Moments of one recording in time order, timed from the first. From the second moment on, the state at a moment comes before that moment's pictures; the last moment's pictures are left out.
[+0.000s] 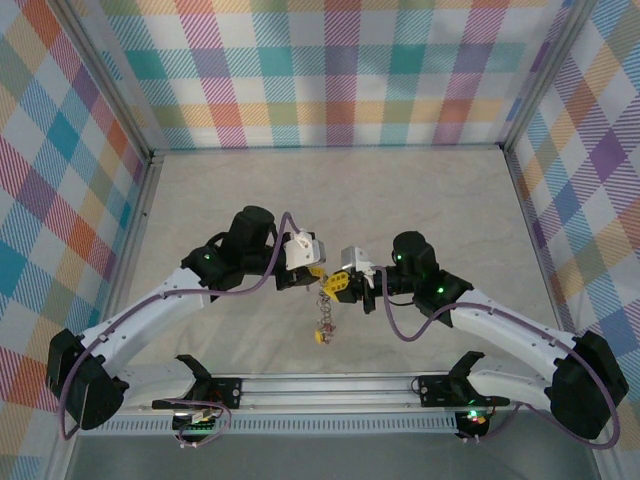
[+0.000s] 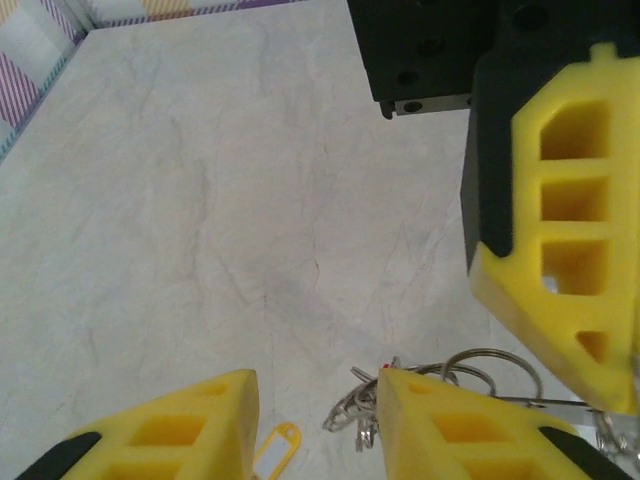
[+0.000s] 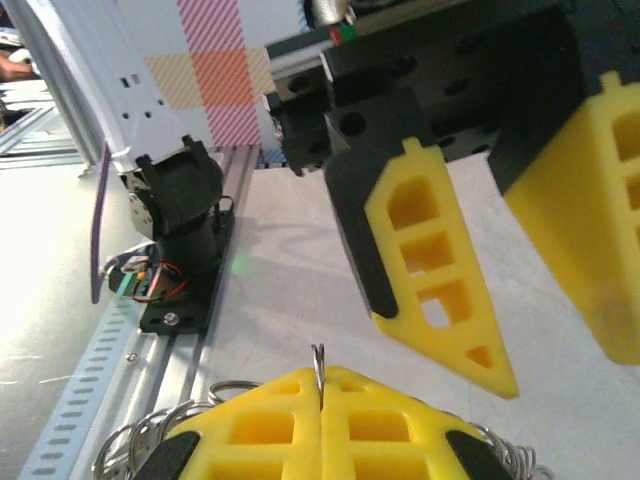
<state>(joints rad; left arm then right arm) -0.68 1.17 0.97 -0.42 0.49 0.58 0.75 1.08 0.63 0.12 -0.79 -0.20</state>
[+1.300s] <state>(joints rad) -0.58 0.99 0.73 -0.12 0.76 0.26 0.72 1.12 0.54 0.54 -0.77 -0.06</state>
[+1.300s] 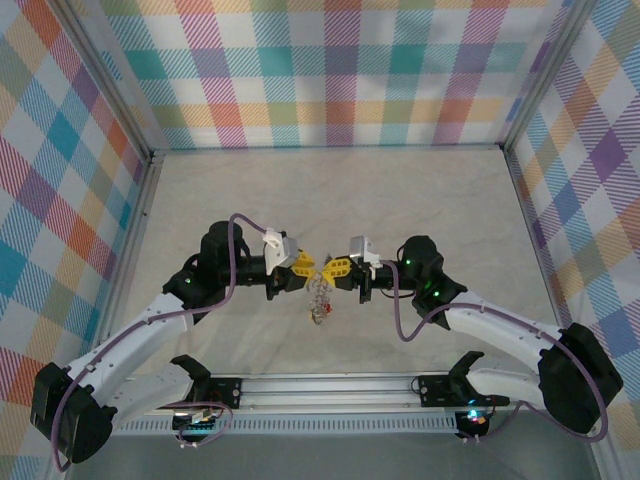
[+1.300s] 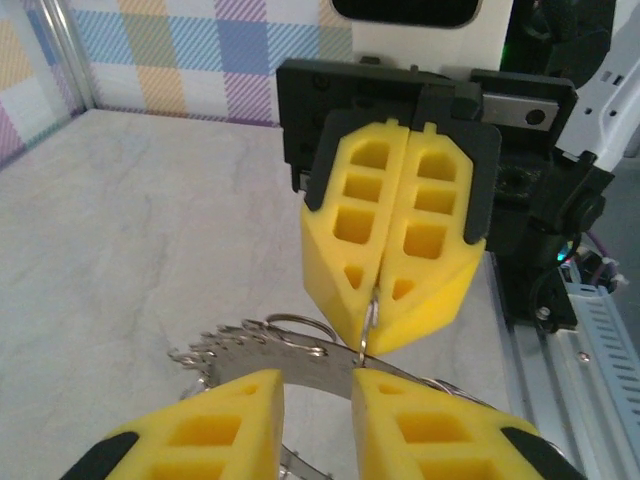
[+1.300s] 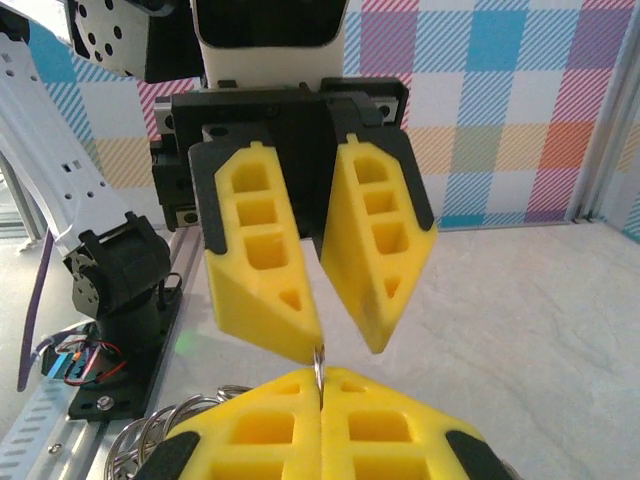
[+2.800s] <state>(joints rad) -0.64 1.04 0.79 -0.26 0.73 0.35 0.77 1.10 0.61 0.26 -0.70 -0.29</state>
